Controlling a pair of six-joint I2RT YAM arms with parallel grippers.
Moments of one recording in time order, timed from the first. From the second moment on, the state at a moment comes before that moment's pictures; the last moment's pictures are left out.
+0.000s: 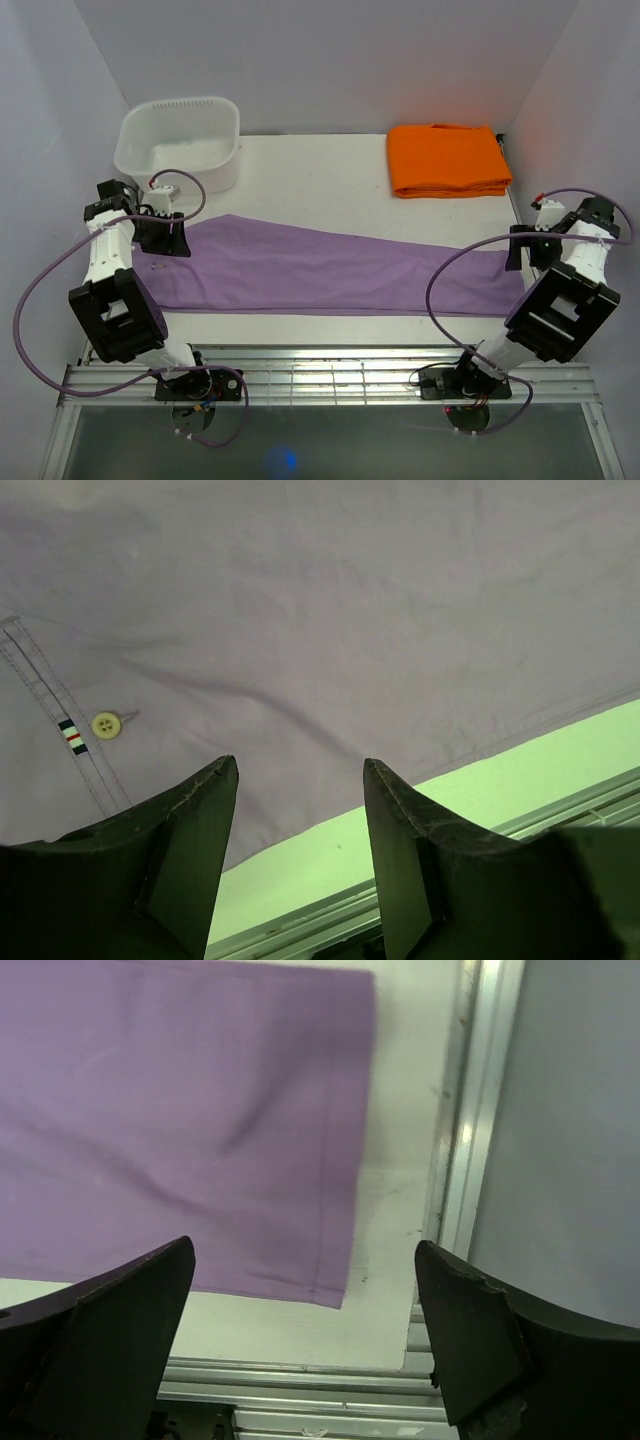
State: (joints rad) left arm 0.41 1.51 1.22 -0.98 0.49 0.58; right arm -0.61 1.50 1.14 -0.87 -0.31 -0.64
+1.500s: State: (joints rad) left arm 0.41 1.51 1.21 -0.97 0.53 0.53; right arm -0.73 1.64 1.07 -0.89 -0.37 -0.72
